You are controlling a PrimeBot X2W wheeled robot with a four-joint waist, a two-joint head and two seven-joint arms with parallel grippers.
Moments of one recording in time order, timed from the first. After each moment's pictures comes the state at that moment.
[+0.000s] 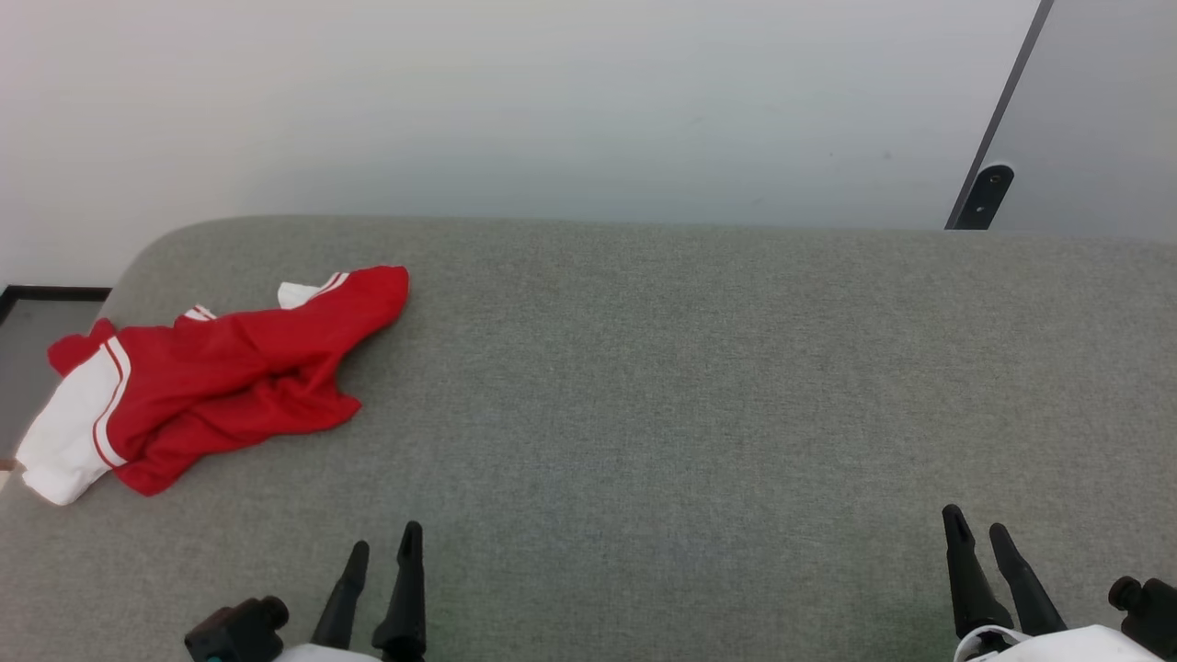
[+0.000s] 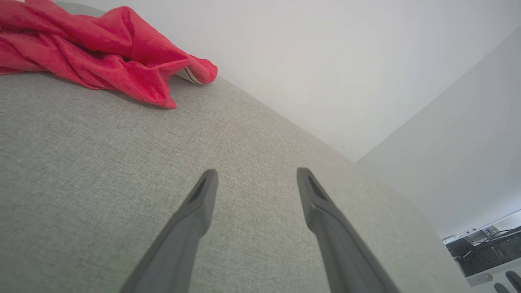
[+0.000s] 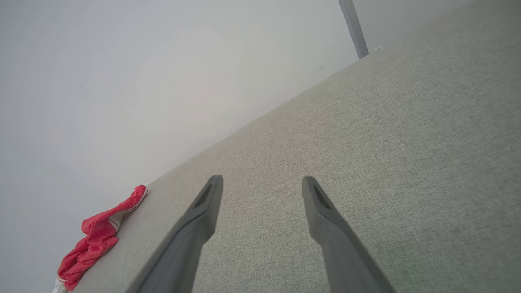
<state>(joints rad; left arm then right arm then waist) 0.06 0.04 -0.03 0.15 -0.62 -0.09 -0.12 0.05 -0.06 -0.02 0.14 0.67 0.13 -0.08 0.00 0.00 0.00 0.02</state>
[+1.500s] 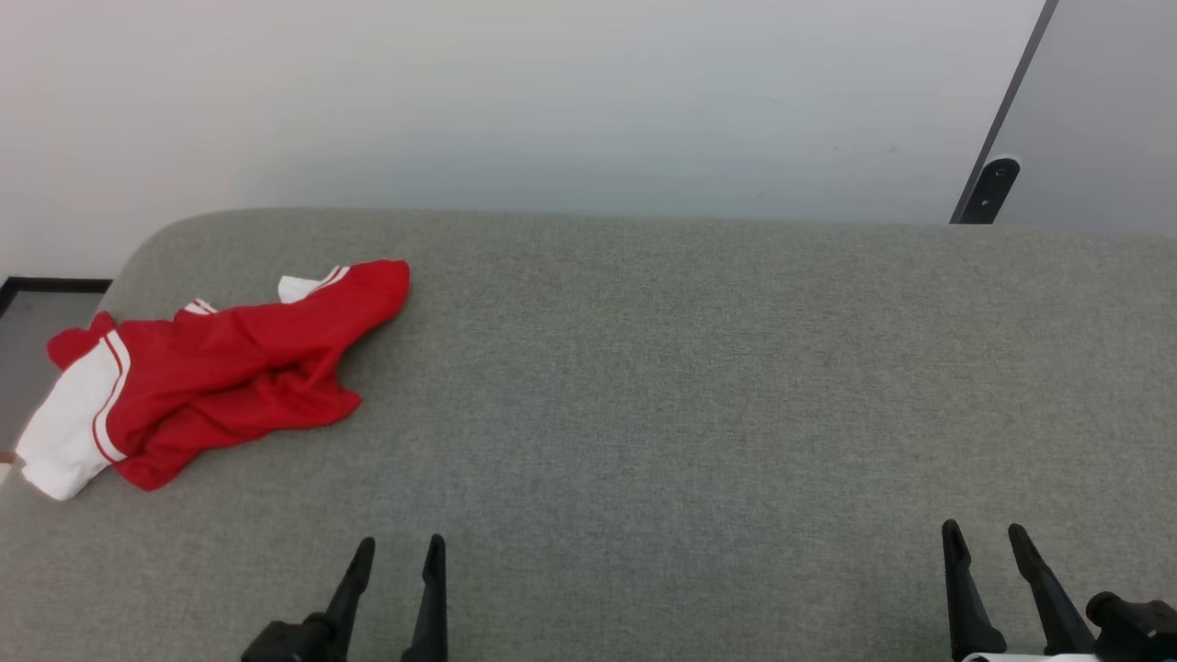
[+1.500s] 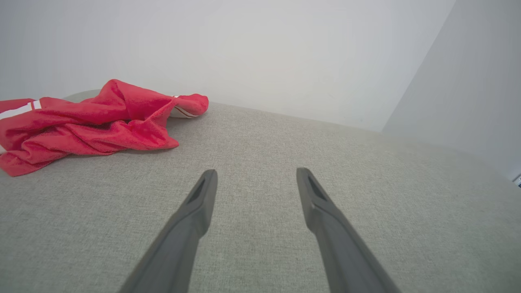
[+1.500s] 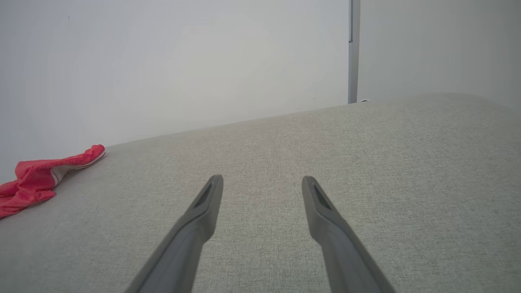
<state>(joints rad) 0.11 0.05 -0.07 0.10 -0.24 -0.07 -0.23 0.10 -0.05 -0.03 0.11 0.30 0.13 -0.19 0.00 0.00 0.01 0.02</state>
